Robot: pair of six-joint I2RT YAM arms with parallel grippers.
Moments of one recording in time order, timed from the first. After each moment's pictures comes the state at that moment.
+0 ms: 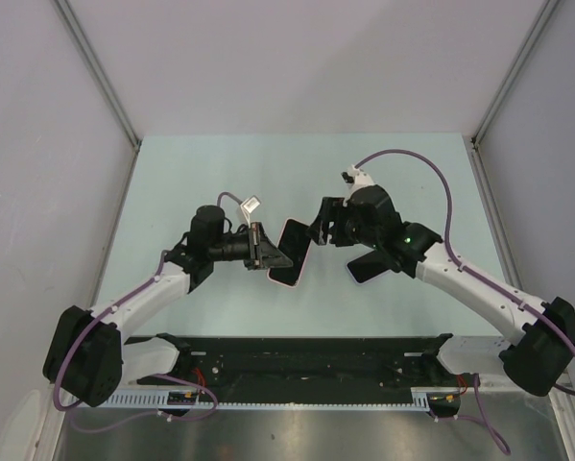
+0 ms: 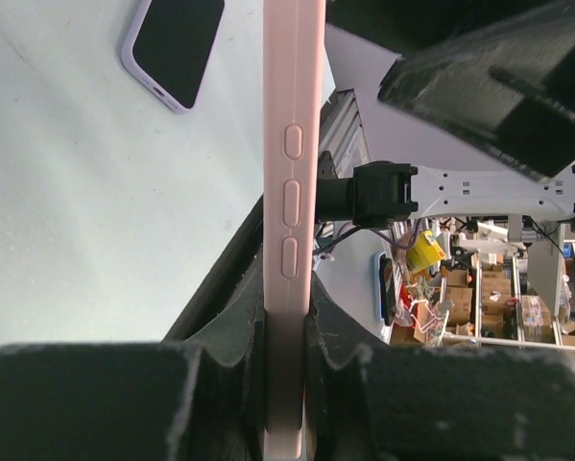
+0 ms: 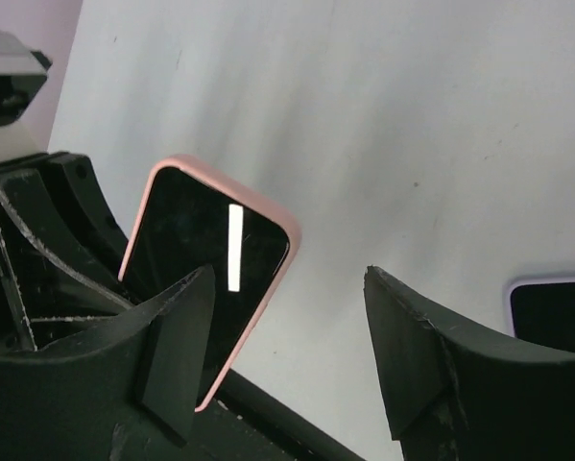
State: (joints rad) left arm -0.46 1.17 0.64 0.11 0.84 -0.82; right arm 0.74 1.24 1.05 -0.33 0.00 0.61
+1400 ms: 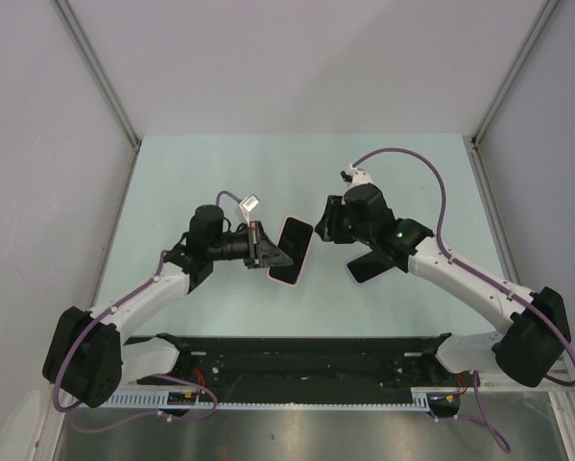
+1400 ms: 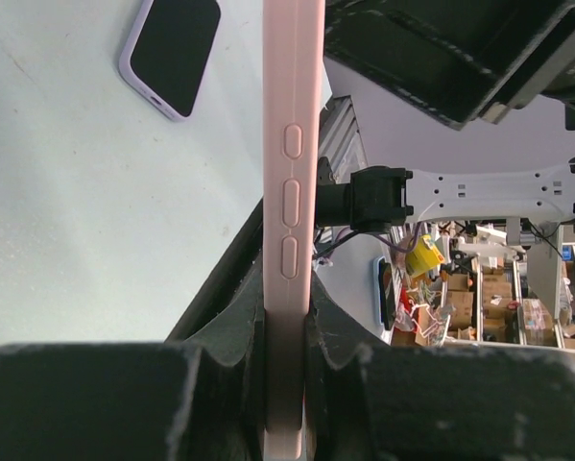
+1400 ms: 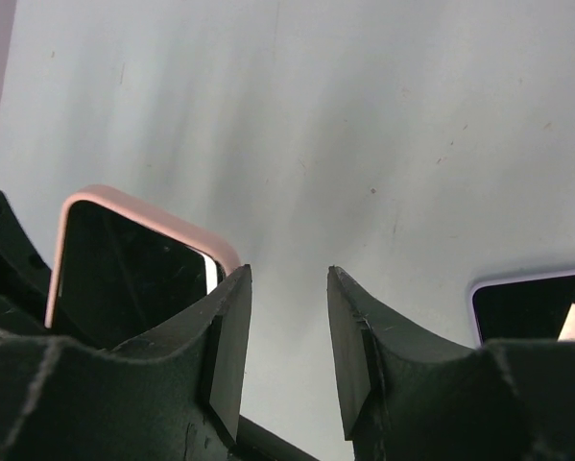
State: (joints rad) left arm -0.46 1.17 0.64 0.12 0.83 -0.83; right arm 0.74 1.29 1.08 -0.35 0.10 0.60
